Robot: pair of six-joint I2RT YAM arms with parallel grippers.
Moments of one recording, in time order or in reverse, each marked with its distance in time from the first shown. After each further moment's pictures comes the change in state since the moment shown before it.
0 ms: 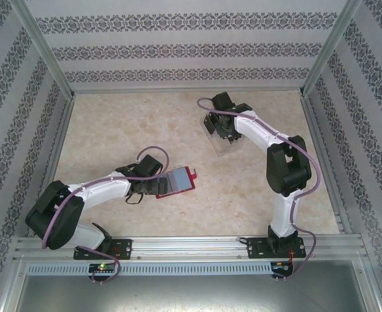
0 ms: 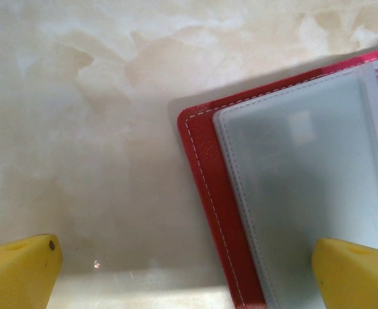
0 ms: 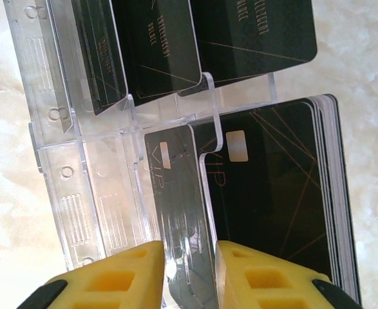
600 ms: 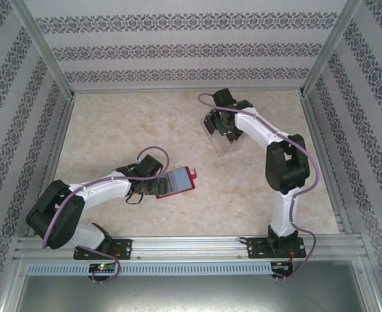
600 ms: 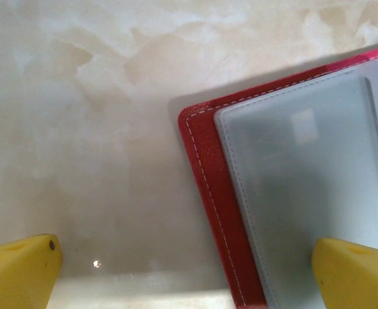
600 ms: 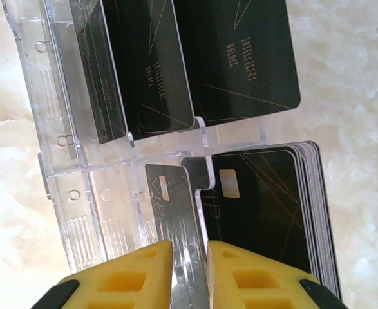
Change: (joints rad) left arm 0.000 0.006 0.000 0.000 0.000 0.000; right arm -0.019 0.030 0.059 -0.005 -0.029 0.000
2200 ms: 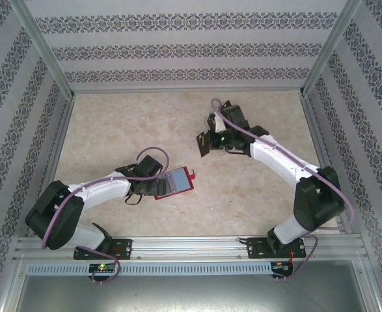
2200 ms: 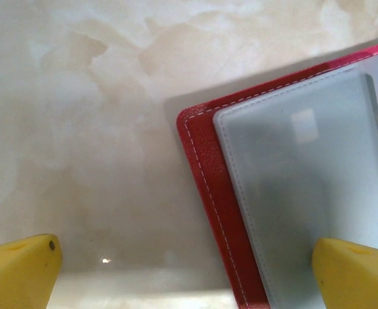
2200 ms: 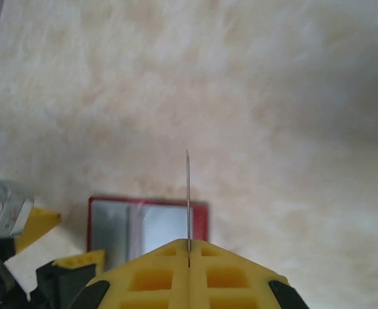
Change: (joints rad) left arm 0.000 -0.010 0.000 -0.038 -0.020 0.015; right arm 0.161 -0.407 -0.526 0.413 -0.622 0.385
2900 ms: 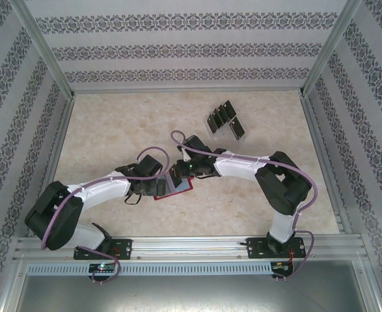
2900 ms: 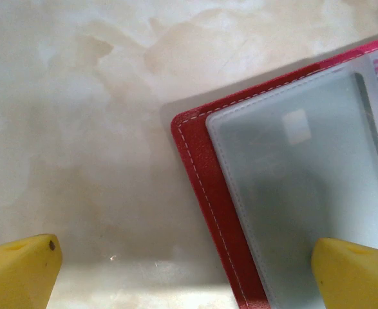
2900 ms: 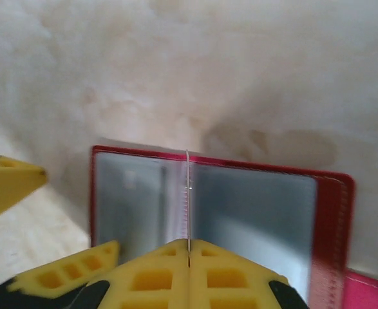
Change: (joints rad) left arm 0.000 -0.001 0.011 -0.018 -0.002 0.031; right arm 0.241 0.232 -0.045 0.183 0.094 0.131
